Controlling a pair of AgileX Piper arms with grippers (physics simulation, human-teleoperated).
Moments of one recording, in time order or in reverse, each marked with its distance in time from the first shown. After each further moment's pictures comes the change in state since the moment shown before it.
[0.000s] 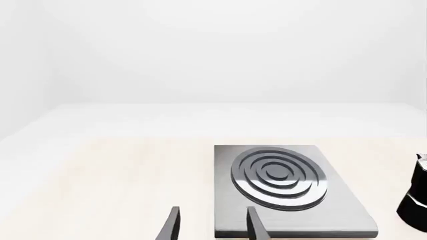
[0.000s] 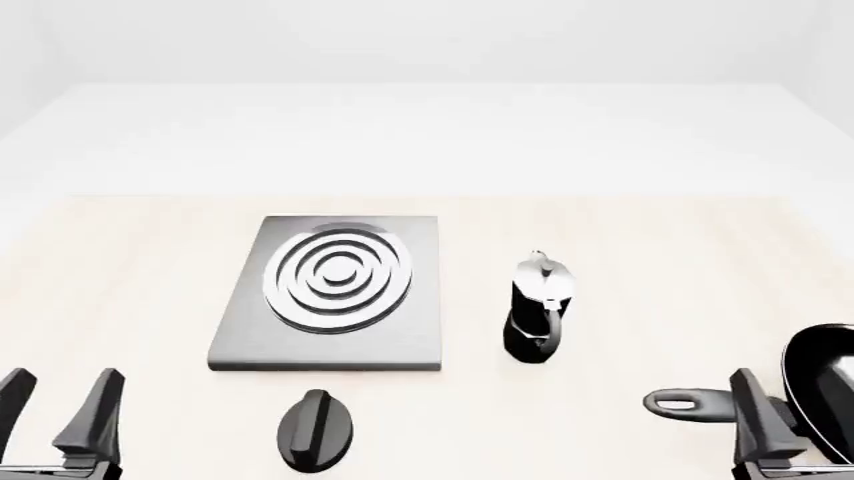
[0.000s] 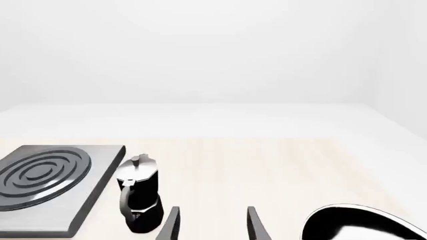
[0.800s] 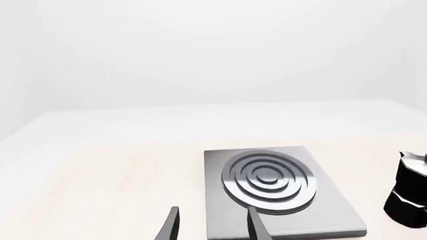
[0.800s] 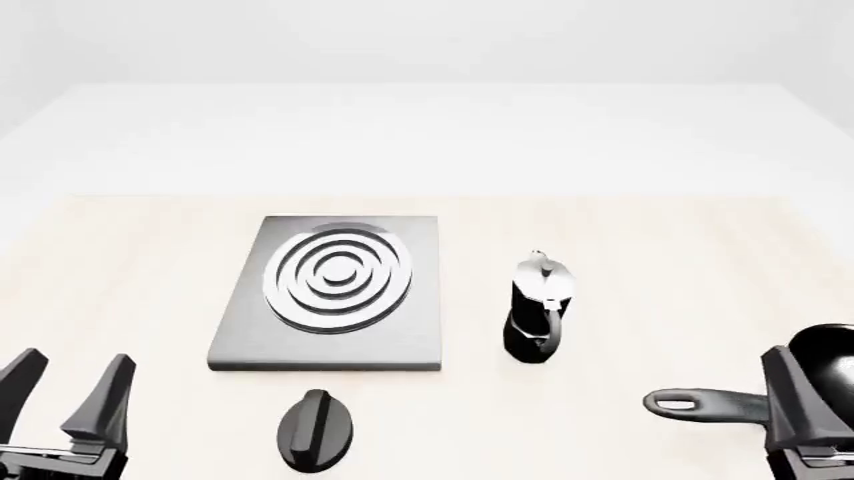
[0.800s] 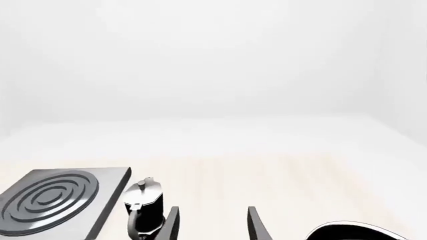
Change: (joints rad) left arm -0.058 0.107 -0.034 -0.076 0.021; right arm -0.004 -0.001 -0.129 0.073 0.033
